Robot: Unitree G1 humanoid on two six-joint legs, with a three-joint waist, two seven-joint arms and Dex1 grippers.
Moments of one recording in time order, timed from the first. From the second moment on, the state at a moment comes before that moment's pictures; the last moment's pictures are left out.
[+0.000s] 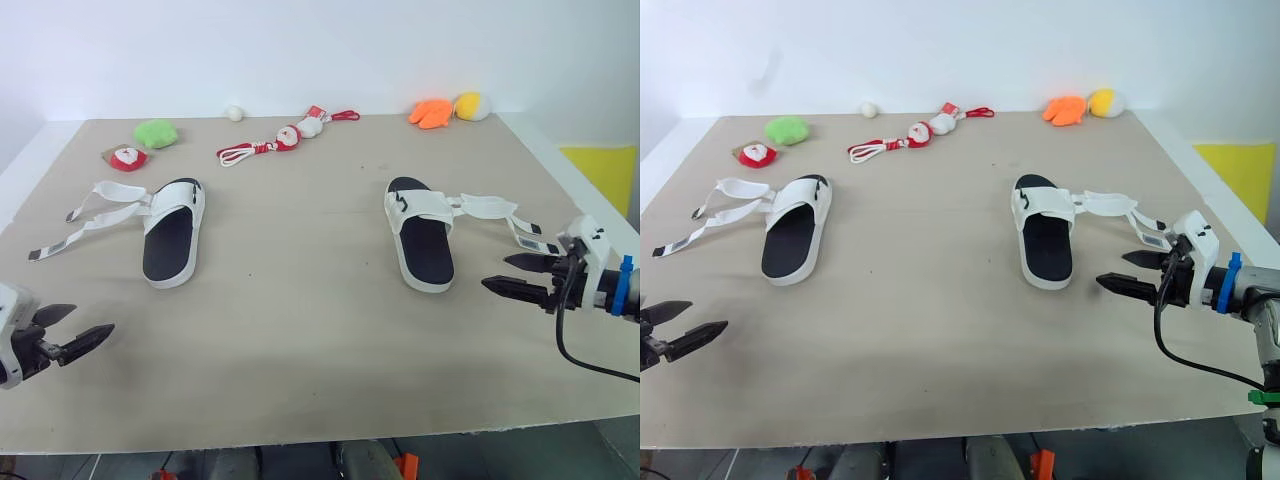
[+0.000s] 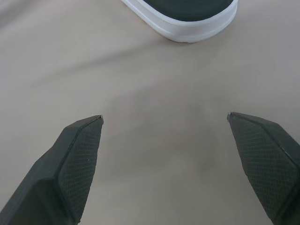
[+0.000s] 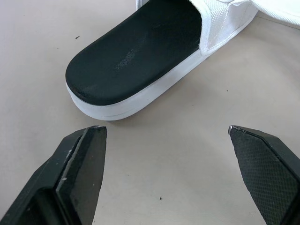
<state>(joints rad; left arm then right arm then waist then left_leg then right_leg) 0.28 0.88 0.63 -0.10 -0.52 0.50 -0.93 -0.37 -1.03 -0.20 0.34 0.43 0.50 1.20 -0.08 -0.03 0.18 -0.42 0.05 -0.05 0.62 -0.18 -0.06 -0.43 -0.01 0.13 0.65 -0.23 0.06</state>
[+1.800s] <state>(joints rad) -0.53 0.34 -0.05 -0.12 -0.49 0.55 -0.74 -0.56 -0.81 0.07 0.24 -0.24 0.02 0.51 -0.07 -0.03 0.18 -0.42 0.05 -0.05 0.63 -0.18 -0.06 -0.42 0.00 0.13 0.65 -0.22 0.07</state>
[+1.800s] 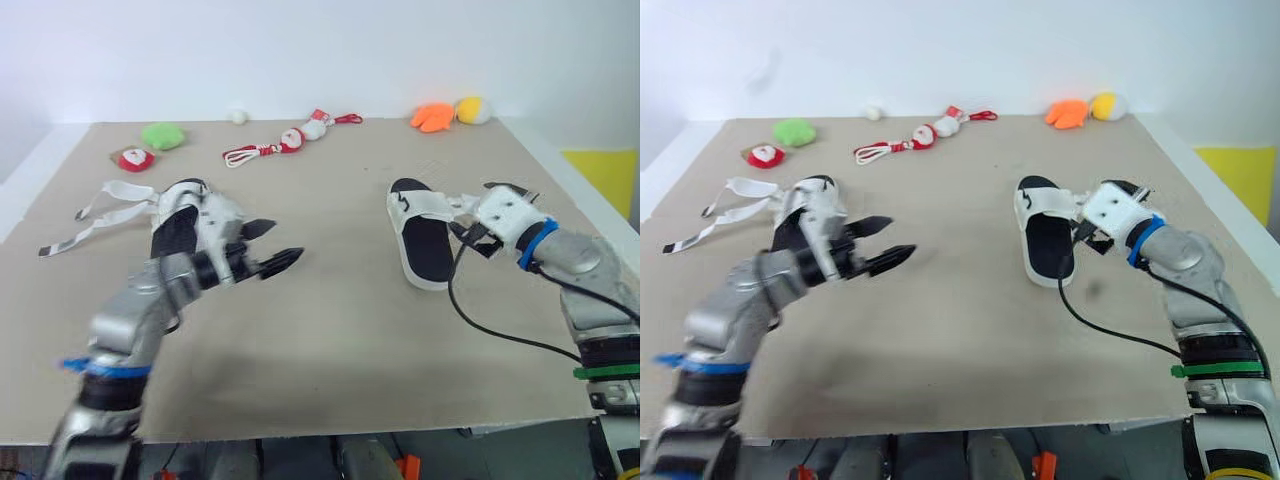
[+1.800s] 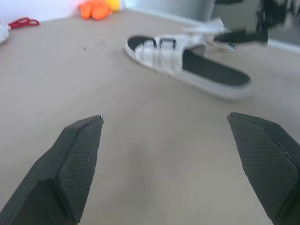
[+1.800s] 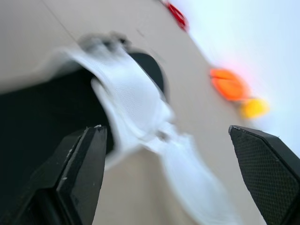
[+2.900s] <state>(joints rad) -0.65 0.28 -0.07 0.10 -0.36 0.39 -0.72 -0.86 -0.65 0.34 0.73 -0.58 -0.27 0.28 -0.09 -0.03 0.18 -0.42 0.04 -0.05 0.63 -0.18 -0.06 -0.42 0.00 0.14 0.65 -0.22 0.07</state>
